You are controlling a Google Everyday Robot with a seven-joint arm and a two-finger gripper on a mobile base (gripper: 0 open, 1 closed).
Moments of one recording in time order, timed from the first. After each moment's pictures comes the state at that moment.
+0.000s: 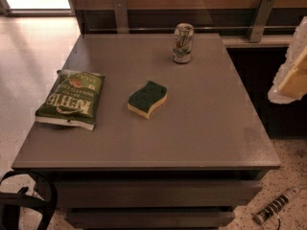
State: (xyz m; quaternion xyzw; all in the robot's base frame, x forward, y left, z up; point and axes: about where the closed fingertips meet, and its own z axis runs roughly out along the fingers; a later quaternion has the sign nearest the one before) arm 0.401 -0.167 1.091 -0.61 0.73 -0.13 0.28
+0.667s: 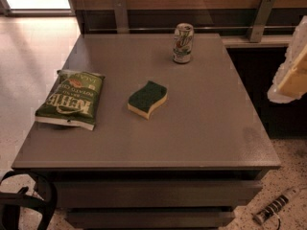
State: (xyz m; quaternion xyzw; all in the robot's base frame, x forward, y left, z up) arm 0.402 -0.167 1.092 -0.61 0.73 -0.13 0.28
